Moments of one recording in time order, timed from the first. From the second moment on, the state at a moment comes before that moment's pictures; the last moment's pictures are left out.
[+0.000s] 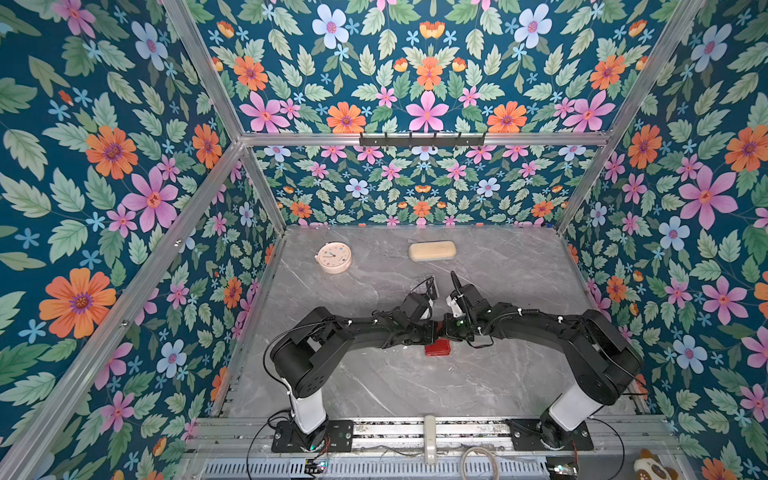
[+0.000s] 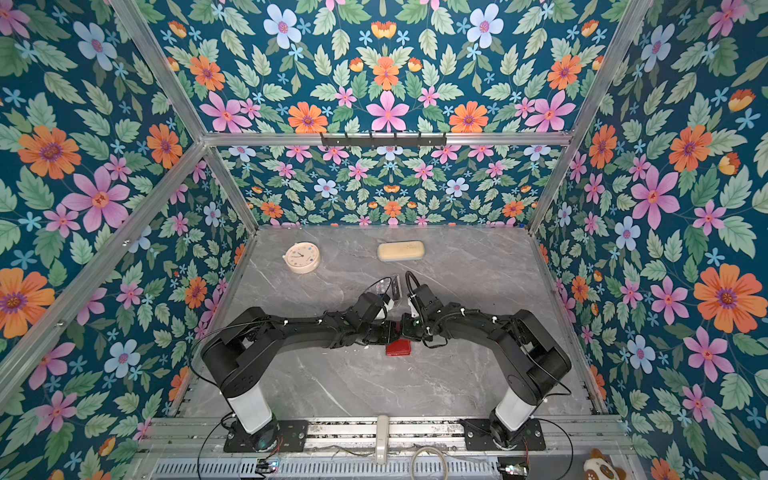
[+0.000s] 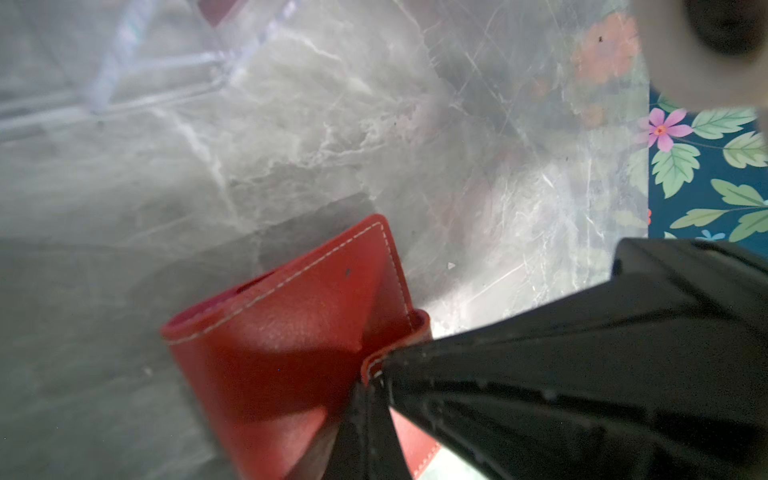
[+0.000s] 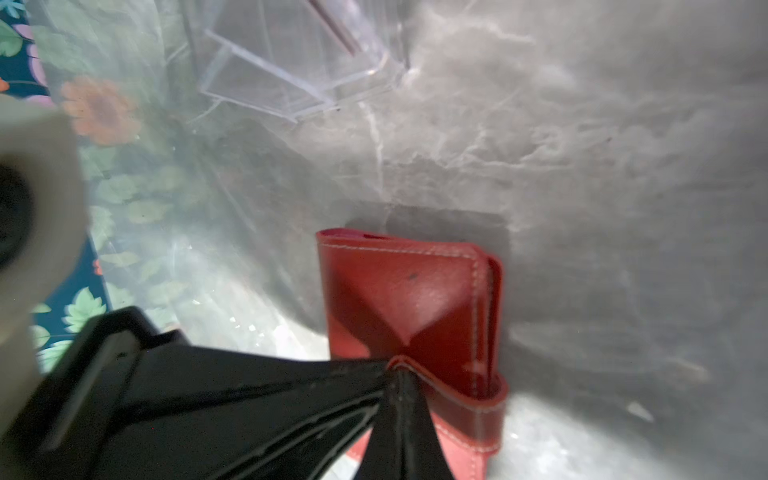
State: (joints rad) left arm -0.85 1.79 0.88 0.03 0.30 -0.71; right arm 0.63 1.67 0.84 -0.23 -0.31 0.74
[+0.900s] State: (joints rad) left arm -0.86 1.53 0.88 -0.13 0.08 -0.58; right arm 0.62 1.41 0.84 -0.46 0.02 0.71
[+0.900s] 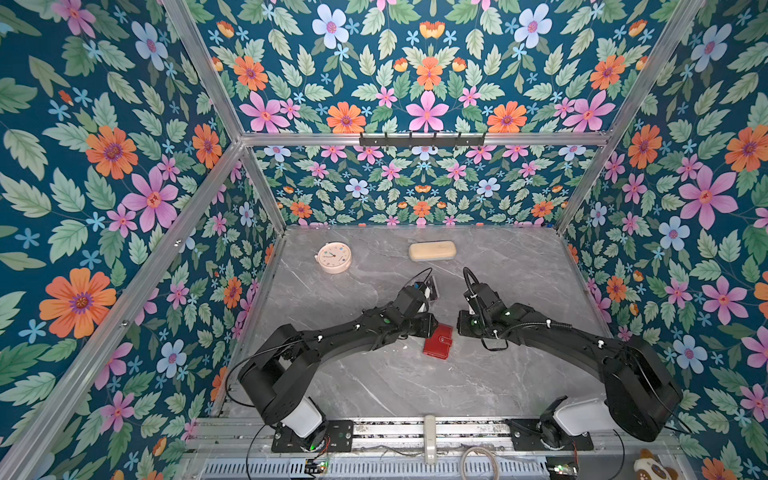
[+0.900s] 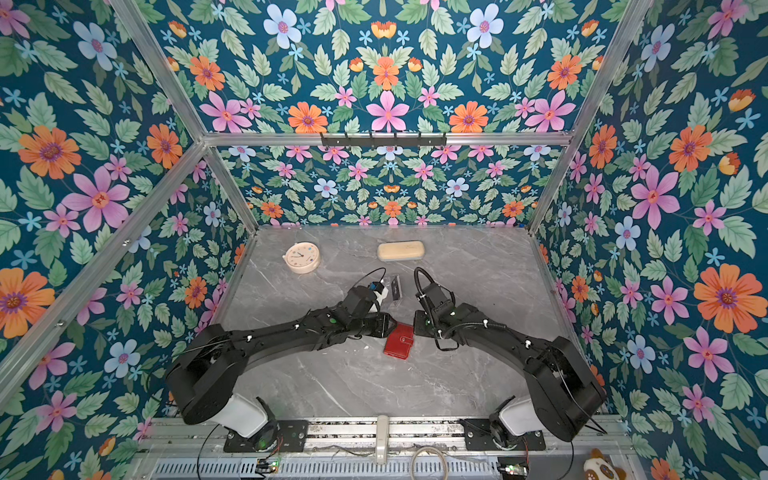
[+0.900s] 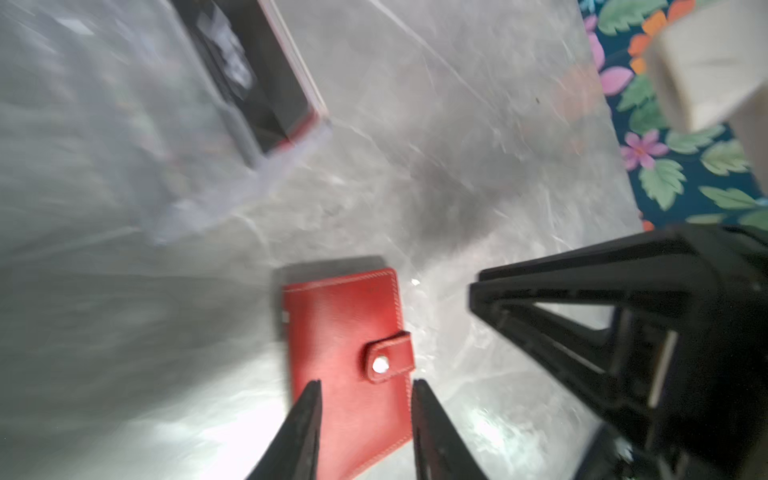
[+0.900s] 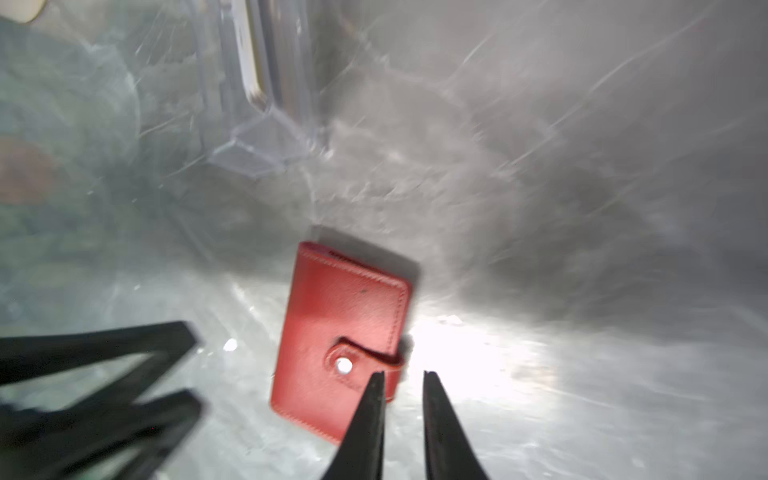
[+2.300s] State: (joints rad) left arm -0.23 1.47 0.50 0.46 -0.83 -0.03; right arm 0.15 1.38 0.56 0.16 0.68 0.24
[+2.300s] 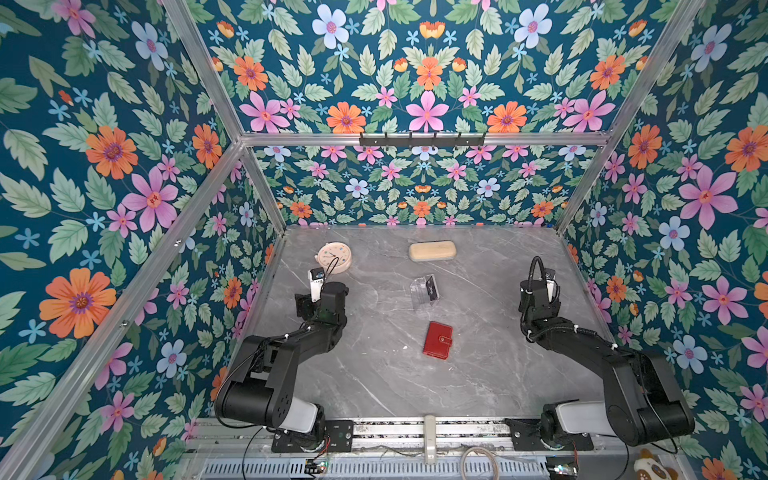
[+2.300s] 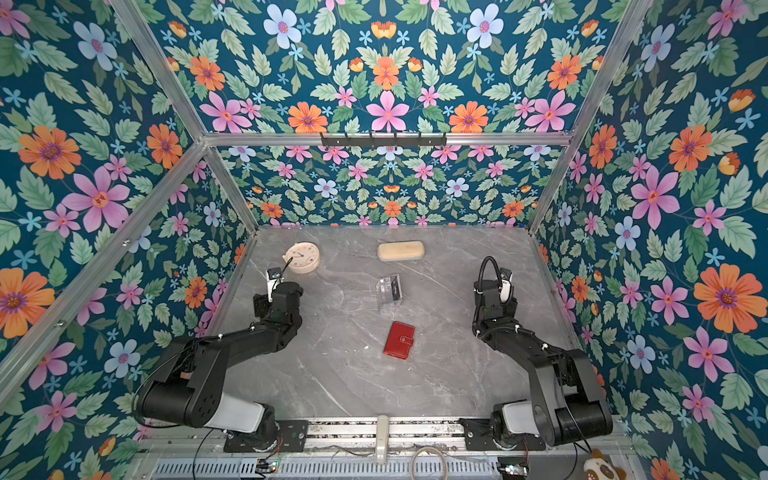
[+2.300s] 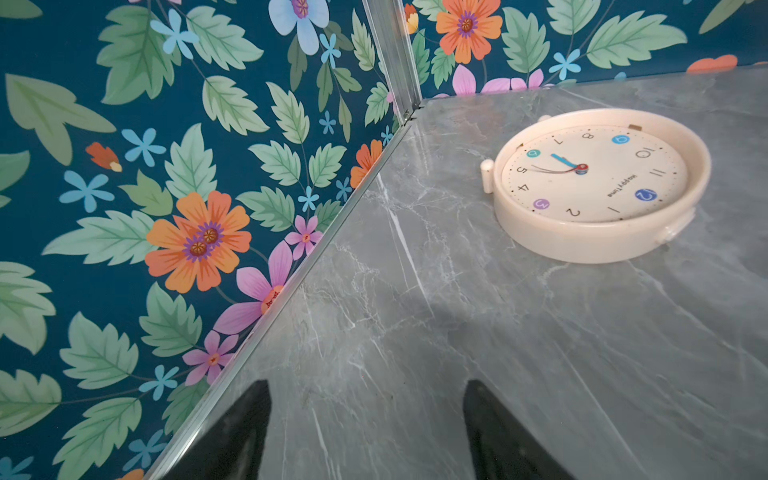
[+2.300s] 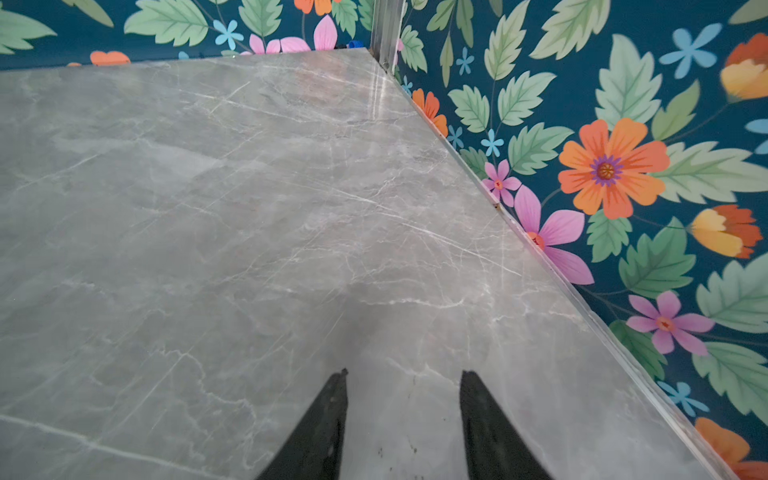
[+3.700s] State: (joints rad) left arm -0.02 1.60 0.26 1.19 -0.21 -0.03; right arm 0.02 1.46 0.26 0.84 0.21 0.13
